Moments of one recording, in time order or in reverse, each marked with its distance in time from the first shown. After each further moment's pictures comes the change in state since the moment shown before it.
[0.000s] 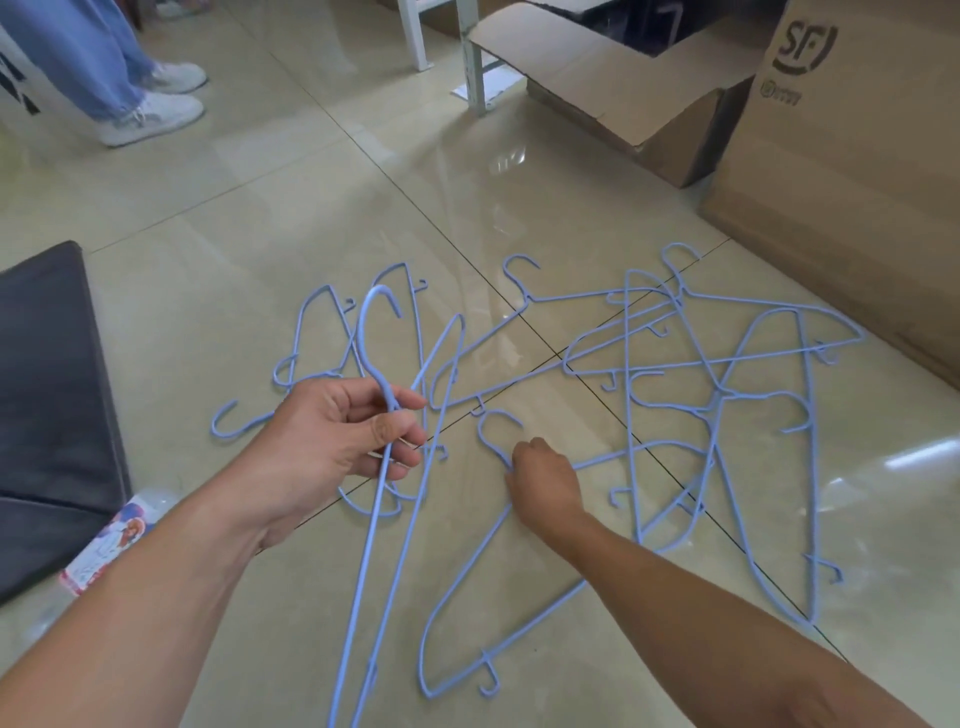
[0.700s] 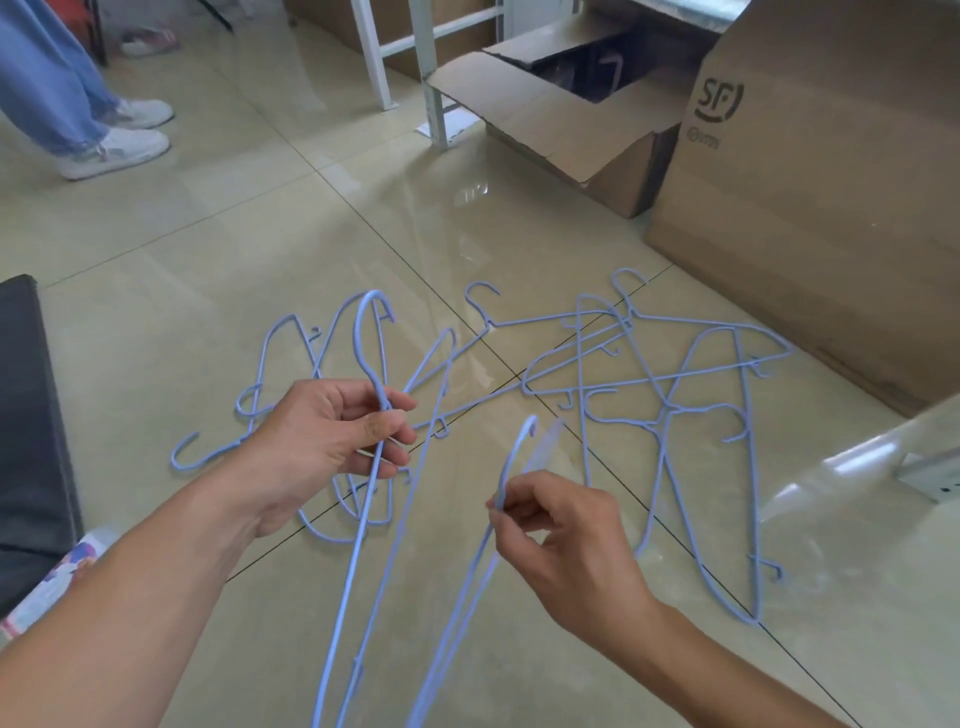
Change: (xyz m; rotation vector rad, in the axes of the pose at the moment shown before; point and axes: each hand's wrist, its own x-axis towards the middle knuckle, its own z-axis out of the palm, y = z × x) left_hand 0.014 0.015 0.019 -0.004 -0.076 0.040; right_hand -0.137 0.002 -0.119 0.774 0.335 -0.302
